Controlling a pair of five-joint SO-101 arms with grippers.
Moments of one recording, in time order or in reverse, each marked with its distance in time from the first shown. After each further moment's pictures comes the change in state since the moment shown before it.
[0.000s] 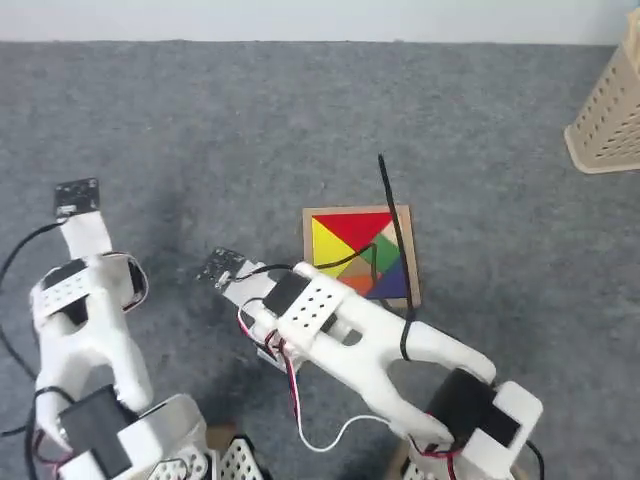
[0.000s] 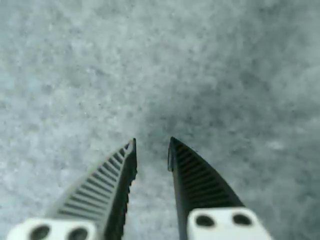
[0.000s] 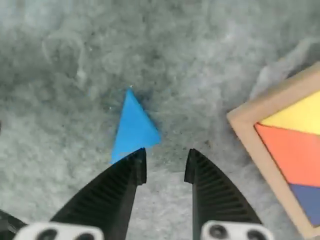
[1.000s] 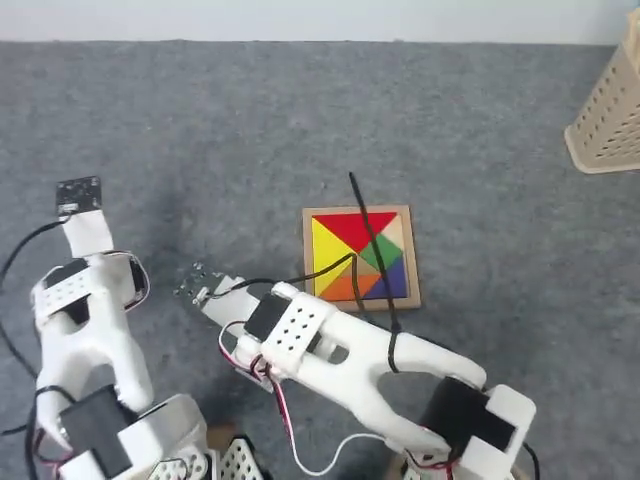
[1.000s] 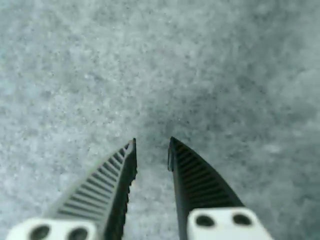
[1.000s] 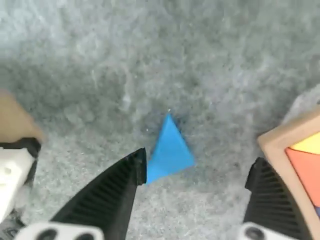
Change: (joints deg) left arm 0.6 0.0 0.0 -0.4 0.0; right arm -6.0 1.4 -0.6 -3.9 -3.7
